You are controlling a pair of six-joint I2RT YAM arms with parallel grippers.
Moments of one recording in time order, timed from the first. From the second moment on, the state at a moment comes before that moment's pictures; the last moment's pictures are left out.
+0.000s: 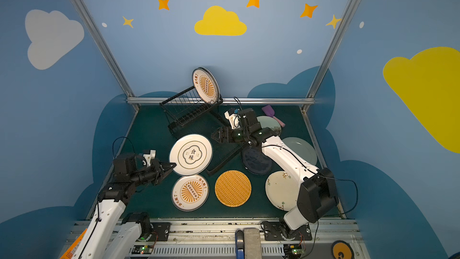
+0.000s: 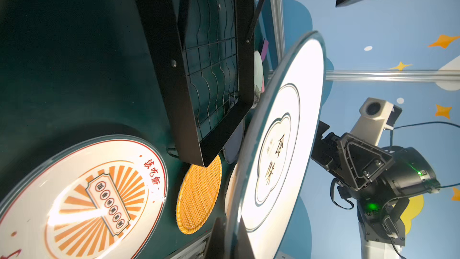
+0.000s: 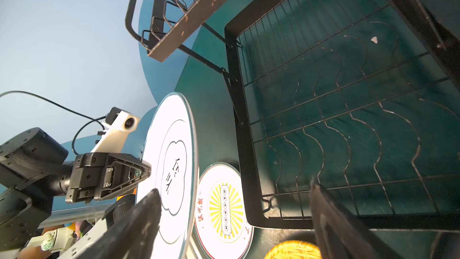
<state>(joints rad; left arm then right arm) 0.01 0.70 0.53 -0.46 0.81 -1.01 0.59 1.54 1.30 -0.40 -0.53 0.48</state>
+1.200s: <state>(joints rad) -0.13 0.84 0.58 -0.26 0.71 -1.04 0.62 1.55 1.27 -0.42 -0.61 0.54</state>
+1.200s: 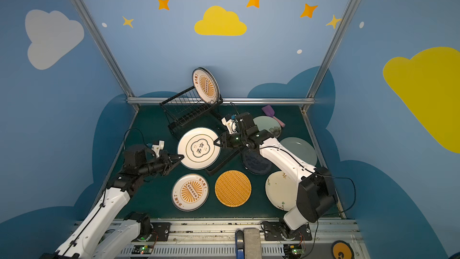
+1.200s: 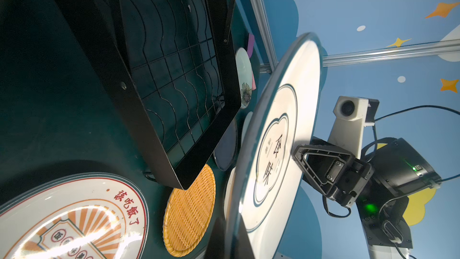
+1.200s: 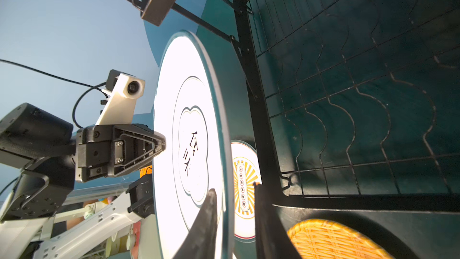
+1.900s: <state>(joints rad) -0.12 0.81 0.77 -0.58 0.53 -0.66 0.62 1.38 1.28 -0.53 -0.37 0.49</state>
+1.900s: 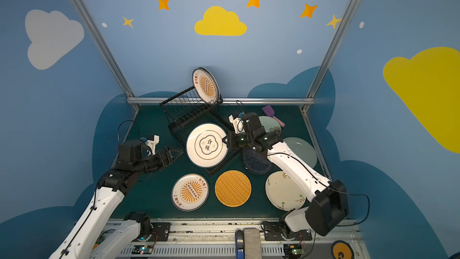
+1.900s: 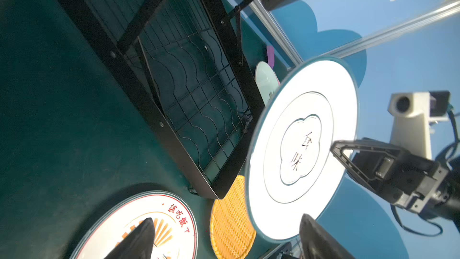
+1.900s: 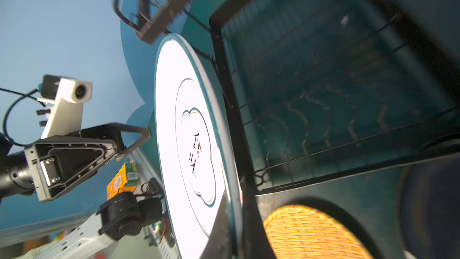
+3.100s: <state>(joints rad) -0.11 0.60 0.72 -0.60 0.64 -0.50 0.79 2.01 2.29 -0.37 0.42 -0.27</state>
